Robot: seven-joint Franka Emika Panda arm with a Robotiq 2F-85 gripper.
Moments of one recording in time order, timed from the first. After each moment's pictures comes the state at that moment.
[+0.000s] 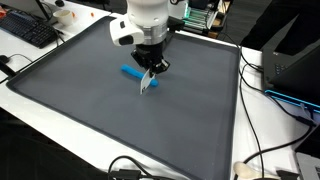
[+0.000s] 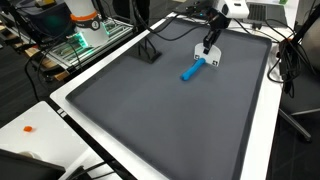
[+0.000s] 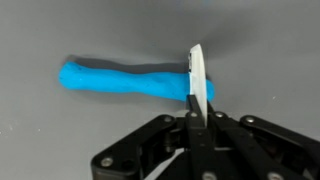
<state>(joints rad) 0.21 0.57 0.04 -1.71 -0.11 2.18 0.33</state>
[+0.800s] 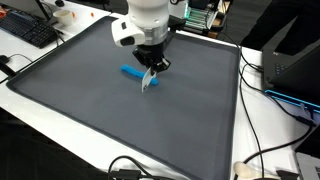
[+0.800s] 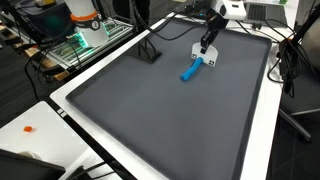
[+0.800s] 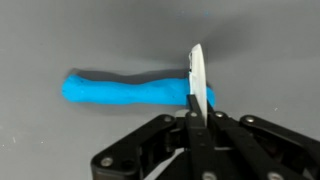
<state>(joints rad) 0.21 0.57 0.04 -1.71 -0.10 2.14 0.34</state>
